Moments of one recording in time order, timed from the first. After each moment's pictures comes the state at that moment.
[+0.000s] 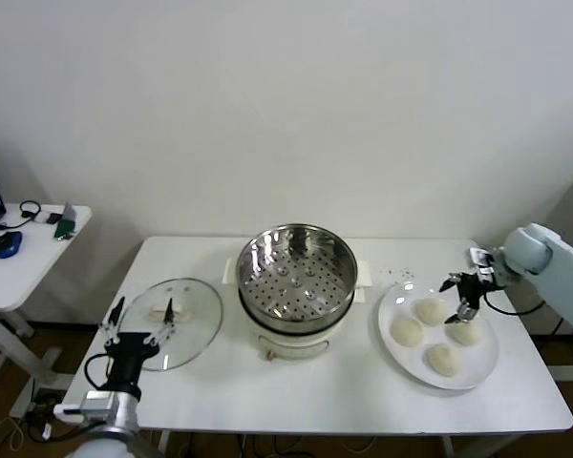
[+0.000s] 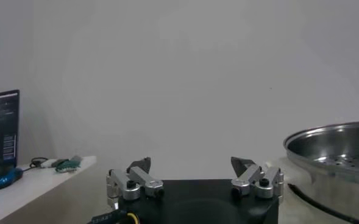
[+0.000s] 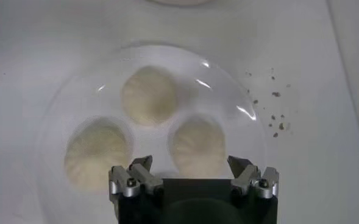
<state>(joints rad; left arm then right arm) 1.57 -1.41 -0.66 -2.09 -0.04 0.04 -0.05 0.08 0.73 -0.86 0.90 0.08 -0.10 -1.15</state>
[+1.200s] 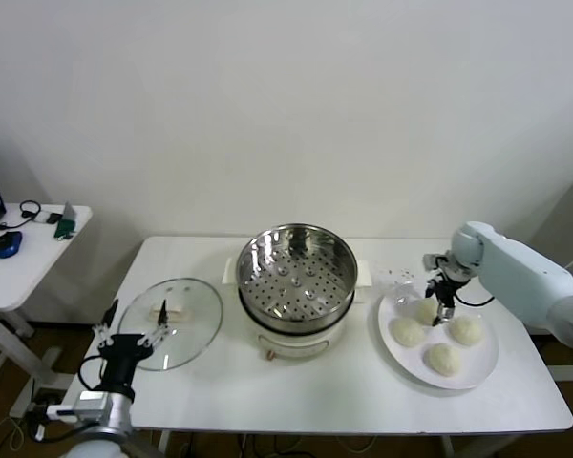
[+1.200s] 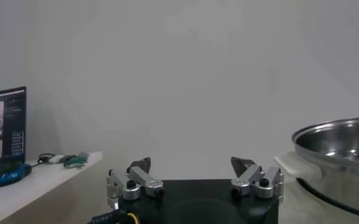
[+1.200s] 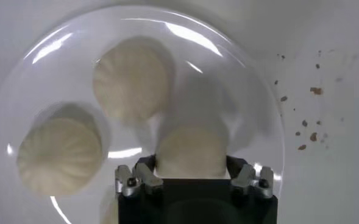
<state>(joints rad) 1.58 -1.40 -0.68 -2.09 -0.06 0.04 -0.05 0.10 0.94 -0.95 0.66 -0.04 -0.05 -1.16</state>
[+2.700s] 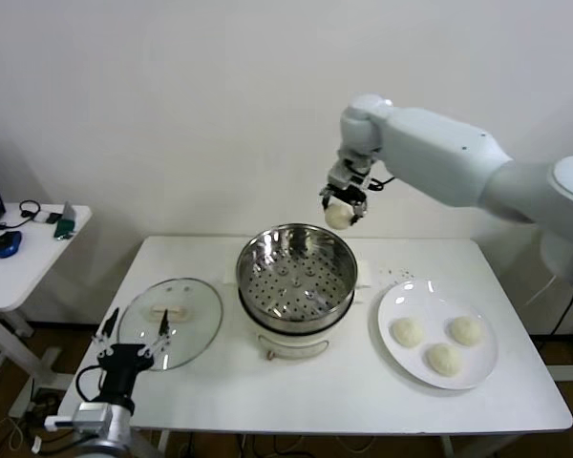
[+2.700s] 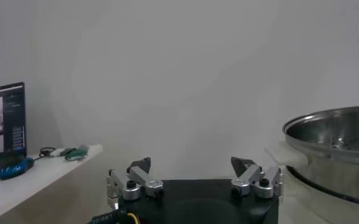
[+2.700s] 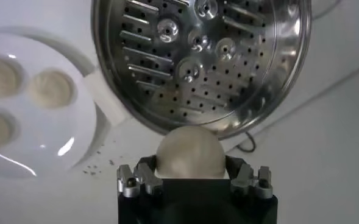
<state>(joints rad) 1.64 -1.41 -0.67 -2.14 -0.04 0.08 -0.05 0.61 1.35 -1.25 0.87 -0.14 0.48 -1.22</state>
